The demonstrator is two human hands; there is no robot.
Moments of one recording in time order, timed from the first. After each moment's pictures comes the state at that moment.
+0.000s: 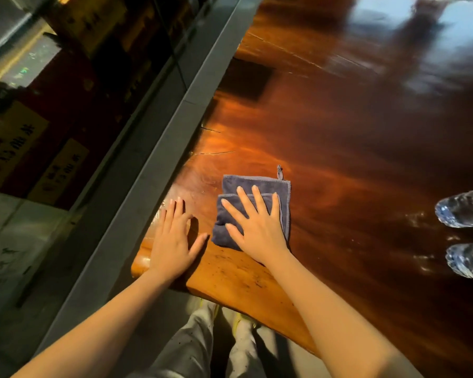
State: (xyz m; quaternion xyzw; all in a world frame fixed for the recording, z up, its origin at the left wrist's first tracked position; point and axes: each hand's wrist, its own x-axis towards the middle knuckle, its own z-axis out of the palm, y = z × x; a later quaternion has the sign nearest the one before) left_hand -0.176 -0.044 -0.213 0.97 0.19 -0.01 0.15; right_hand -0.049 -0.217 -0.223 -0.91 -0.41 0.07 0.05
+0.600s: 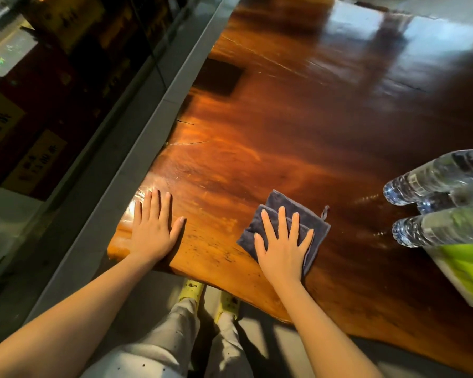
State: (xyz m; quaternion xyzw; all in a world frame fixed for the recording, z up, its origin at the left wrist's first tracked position) left_hand -0.180 -0.063 -0.224 0.97 0.24 -0.07 0.05; right_hand -0.098 -0.334 -0.215 -0.98 -0.16 0.08 0.04
